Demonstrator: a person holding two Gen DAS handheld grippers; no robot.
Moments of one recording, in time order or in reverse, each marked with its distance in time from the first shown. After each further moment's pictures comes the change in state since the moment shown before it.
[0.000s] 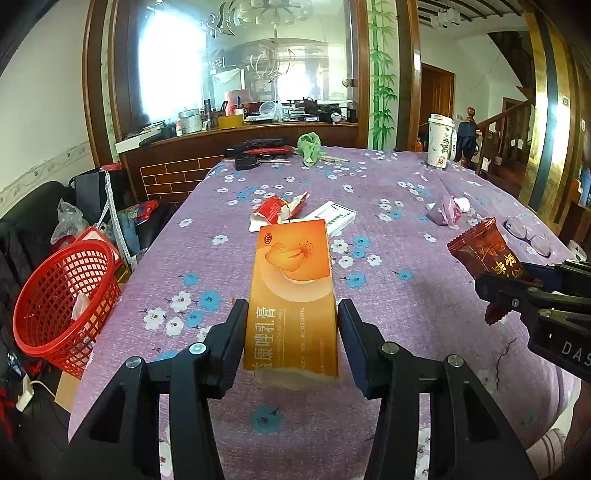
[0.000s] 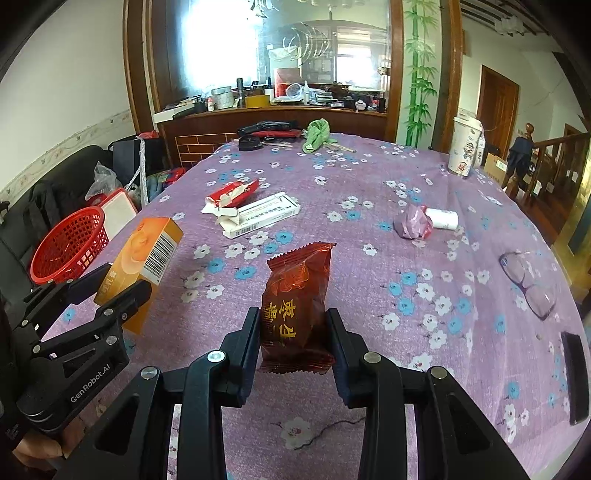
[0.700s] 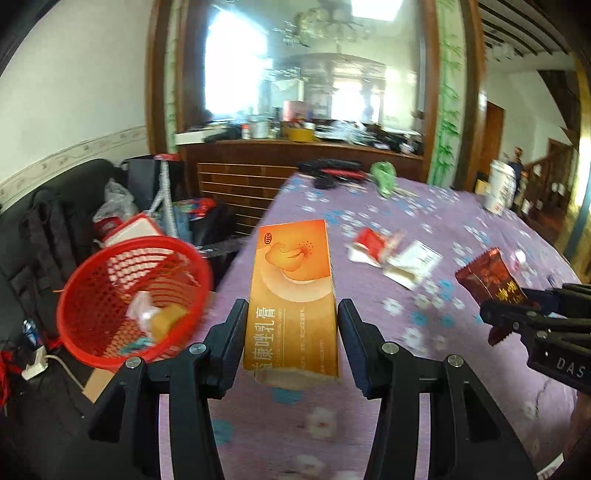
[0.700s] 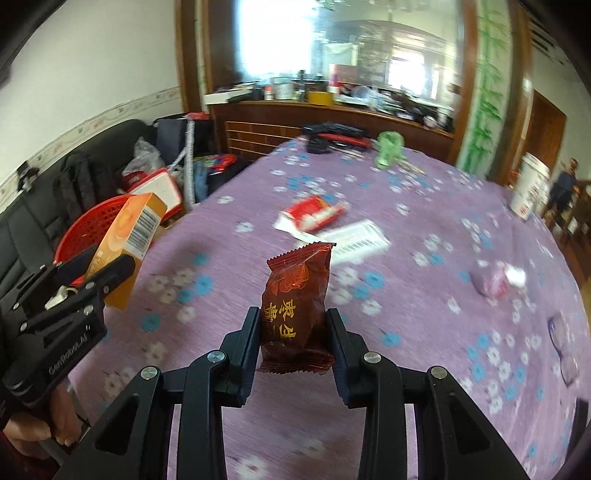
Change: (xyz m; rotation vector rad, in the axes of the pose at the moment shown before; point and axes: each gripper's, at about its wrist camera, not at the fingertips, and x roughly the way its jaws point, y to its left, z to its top) left arm -0.018 0.105 0.013 -0.168 -0.064 0.153; right arm 0.035 0.088 0.050 -0.161 0.027 0.132
